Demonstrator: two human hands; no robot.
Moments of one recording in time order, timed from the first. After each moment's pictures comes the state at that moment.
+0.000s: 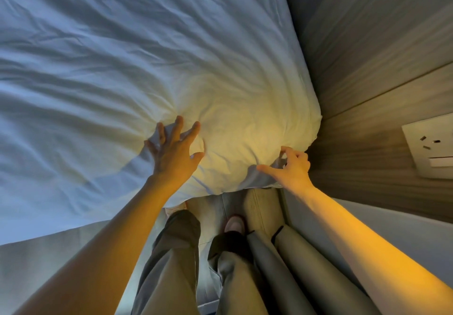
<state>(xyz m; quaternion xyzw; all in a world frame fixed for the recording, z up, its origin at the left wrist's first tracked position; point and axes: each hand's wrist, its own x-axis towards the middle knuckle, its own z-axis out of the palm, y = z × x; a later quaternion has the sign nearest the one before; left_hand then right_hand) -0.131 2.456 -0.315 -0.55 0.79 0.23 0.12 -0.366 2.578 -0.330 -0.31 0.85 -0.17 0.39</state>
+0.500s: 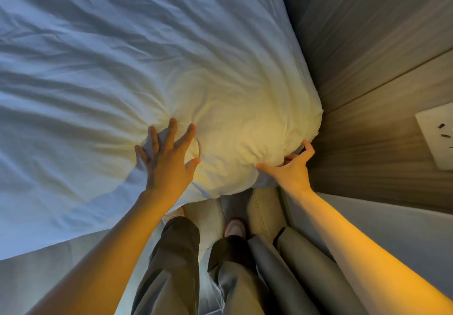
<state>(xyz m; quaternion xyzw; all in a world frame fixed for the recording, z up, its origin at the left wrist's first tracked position) -0.123 2.471 -0.339 -0.54 0.82 0.18 0.05 -0.362 2.586 -0.367 -0.20 0.83 -0.36 0.37</state>
